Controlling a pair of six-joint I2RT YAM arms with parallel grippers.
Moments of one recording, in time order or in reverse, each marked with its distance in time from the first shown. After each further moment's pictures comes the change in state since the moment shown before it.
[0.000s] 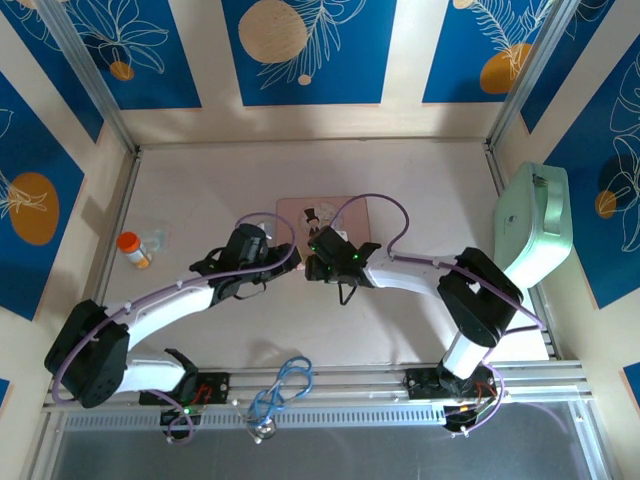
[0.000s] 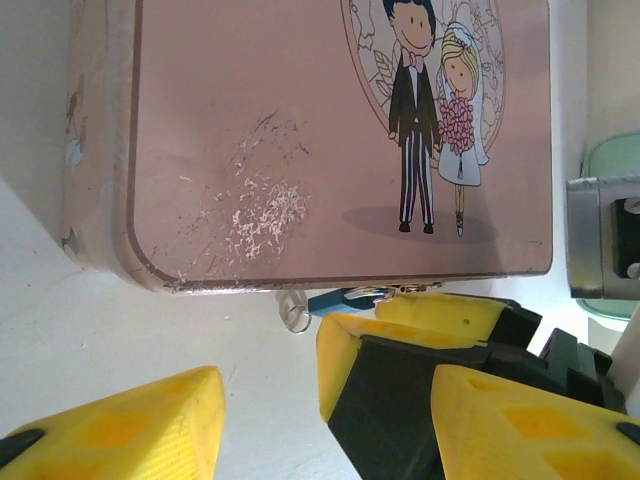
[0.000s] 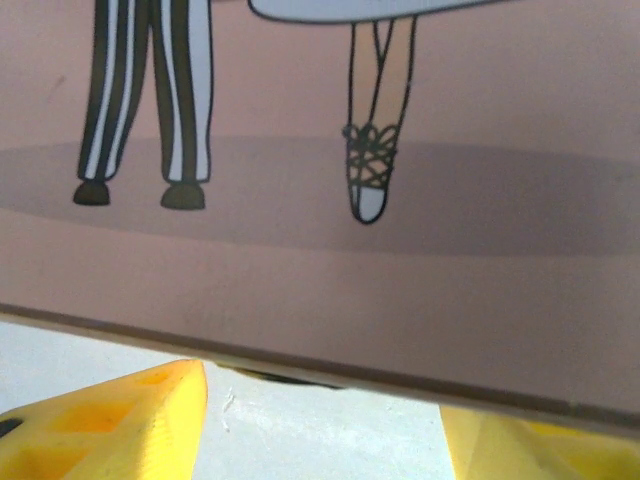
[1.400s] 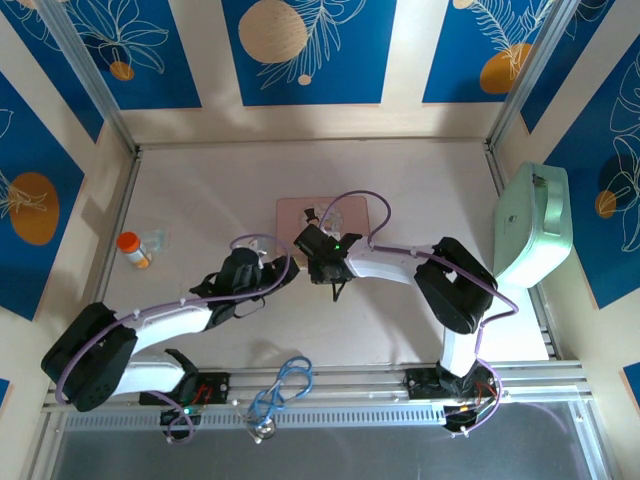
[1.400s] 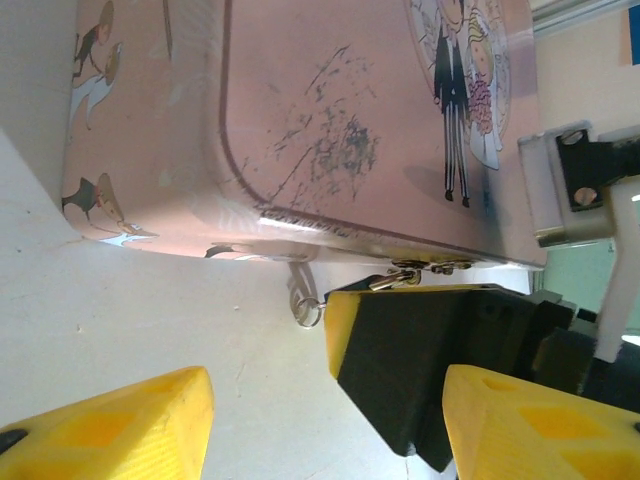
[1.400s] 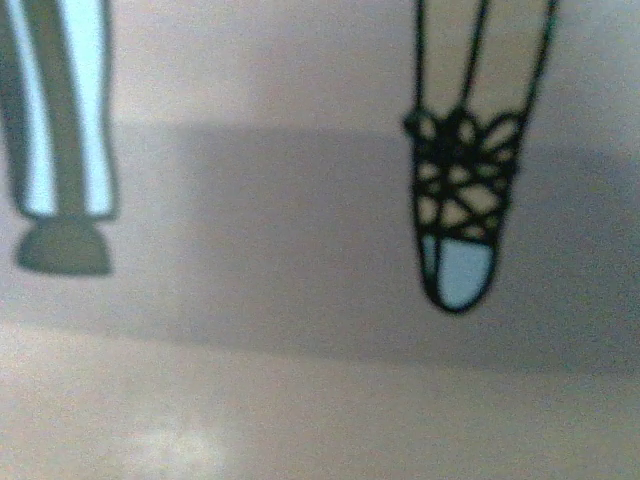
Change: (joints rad) left arm -0.037 -0.019 -0.257 0.376 -0.028 -0.101; right arm 0.019 0.143 0.175 -0.221 0.043 0.000
